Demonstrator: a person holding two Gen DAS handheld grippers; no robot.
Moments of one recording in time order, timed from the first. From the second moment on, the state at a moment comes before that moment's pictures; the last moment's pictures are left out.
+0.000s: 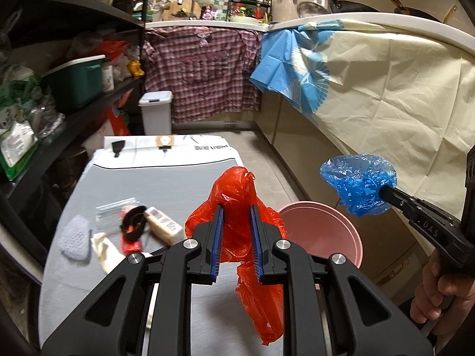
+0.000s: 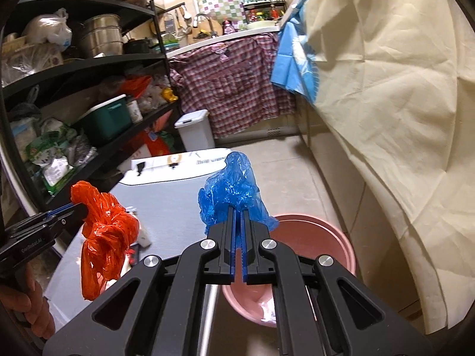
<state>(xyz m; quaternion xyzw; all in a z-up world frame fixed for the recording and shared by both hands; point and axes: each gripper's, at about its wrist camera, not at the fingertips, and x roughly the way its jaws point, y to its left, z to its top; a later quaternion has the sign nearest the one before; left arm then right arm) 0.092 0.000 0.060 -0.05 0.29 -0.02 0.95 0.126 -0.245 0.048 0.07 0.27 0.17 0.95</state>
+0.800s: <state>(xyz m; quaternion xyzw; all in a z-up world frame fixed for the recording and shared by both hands) 0.178 -0.086 0.020 -0.03 0.33 -0.11 0.94 0.166 -0.275 0.012 0.07 0.31 0.10 0.94</state>
